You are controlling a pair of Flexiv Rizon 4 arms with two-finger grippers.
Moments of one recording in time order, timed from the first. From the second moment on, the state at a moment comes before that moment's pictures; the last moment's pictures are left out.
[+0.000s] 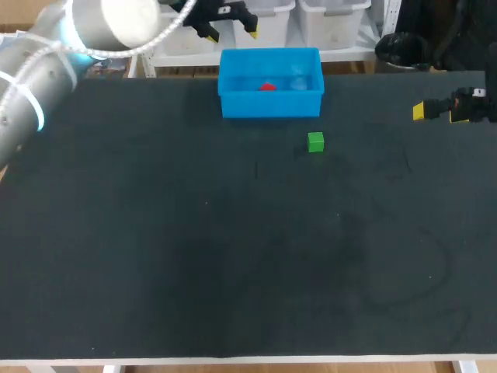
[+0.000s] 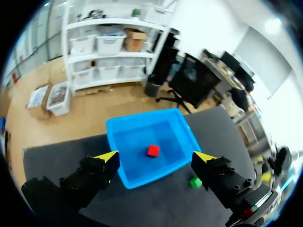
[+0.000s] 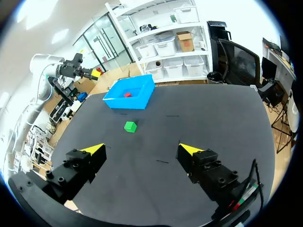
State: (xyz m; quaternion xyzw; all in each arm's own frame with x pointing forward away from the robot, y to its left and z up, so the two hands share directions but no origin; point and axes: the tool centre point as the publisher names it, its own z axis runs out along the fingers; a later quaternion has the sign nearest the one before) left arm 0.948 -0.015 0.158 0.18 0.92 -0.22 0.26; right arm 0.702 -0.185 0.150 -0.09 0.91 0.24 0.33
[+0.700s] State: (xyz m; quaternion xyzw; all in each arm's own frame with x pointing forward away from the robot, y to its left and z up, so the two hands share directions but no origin) left arm 0.841 0.045 0.155 0.27 0.91 -0.22 0.22; right arm 0.702 -0.185 0.150 -0.09 0.91 0.24 0.33
